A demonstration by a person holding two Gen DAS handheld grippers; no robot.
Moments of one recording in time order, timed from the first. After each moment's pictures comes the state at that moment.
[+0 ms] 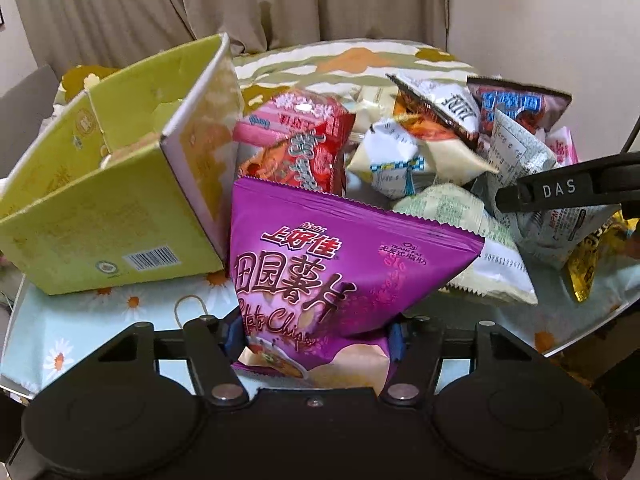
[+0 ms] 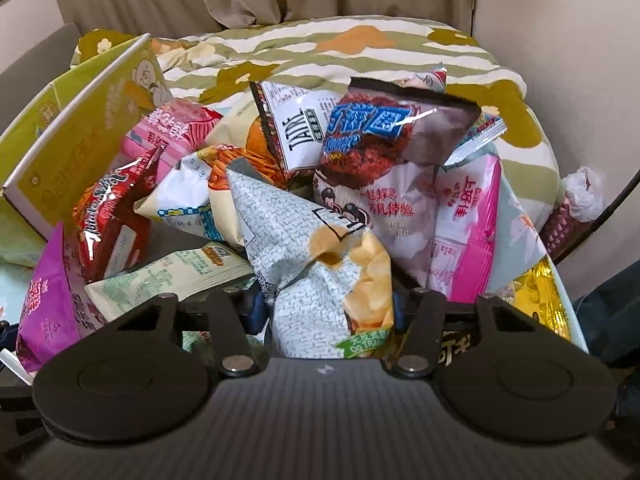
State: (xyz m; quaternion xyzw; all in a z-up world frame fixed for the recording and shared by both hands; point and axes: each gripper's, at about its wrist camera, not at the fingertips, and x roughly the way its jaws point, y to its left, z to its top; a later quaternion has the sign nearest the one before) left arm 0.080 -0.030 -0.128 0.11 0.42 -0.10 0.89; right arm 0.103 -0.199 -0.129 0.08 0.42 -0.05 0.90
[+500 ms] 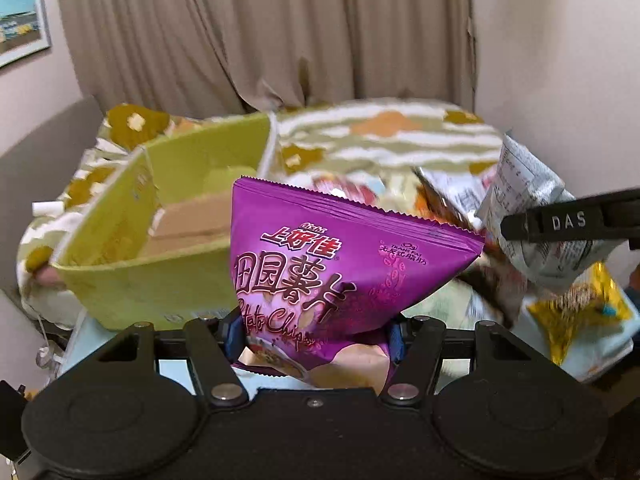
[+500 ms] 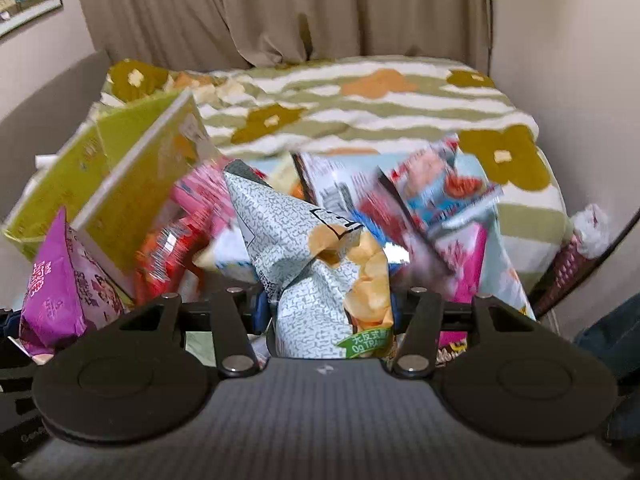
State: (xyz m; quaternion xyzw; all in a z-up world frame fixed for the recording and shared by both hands) left arm 0.052 -0.021 -0.056 0.09 0.34 -0.06 0.93; right arm 0.085 -0.194 -0.066 0.08 0.37 -0.01 0.93
